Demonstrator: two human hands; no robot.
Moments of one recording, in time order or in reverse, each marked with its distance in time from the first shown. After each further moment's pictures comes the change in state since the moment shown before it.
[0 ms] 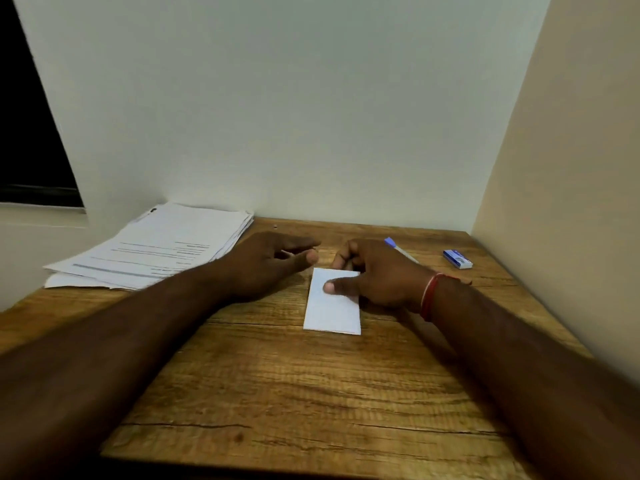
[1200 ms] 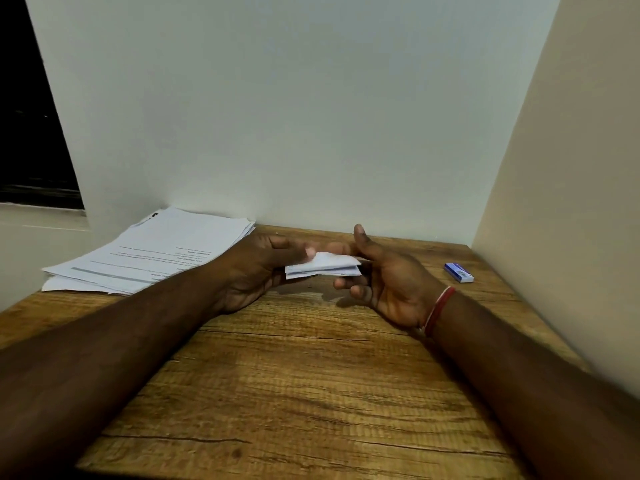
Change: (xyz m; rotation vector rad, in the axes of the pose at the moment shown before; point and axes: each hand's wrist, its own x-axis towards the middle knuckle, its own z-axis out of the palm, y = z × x) left_hand 0.007 0.000 0.004 -1.085 -0.072 -0.215; right_hand 0.004 0.000 0.001 1.046 -0.105 0.112
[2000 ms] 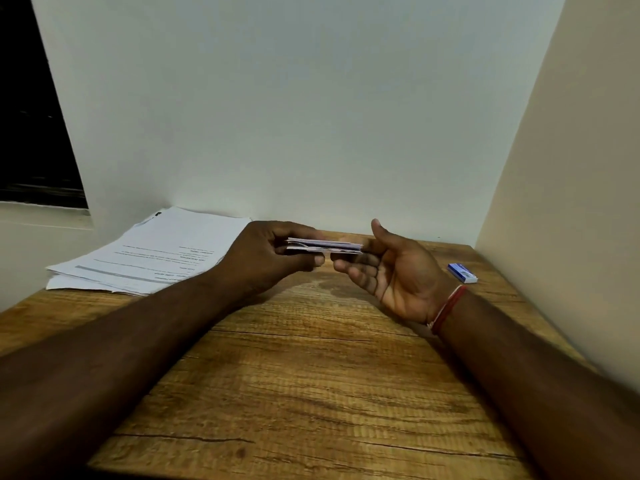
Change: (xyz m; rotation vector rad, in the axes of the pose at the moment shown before) left_hand 0.001 -0.008 -0.001 0.455 0.196 0.451; right_hand 0.006 -0.002 -0.014 0.310 -0.020 -0.008
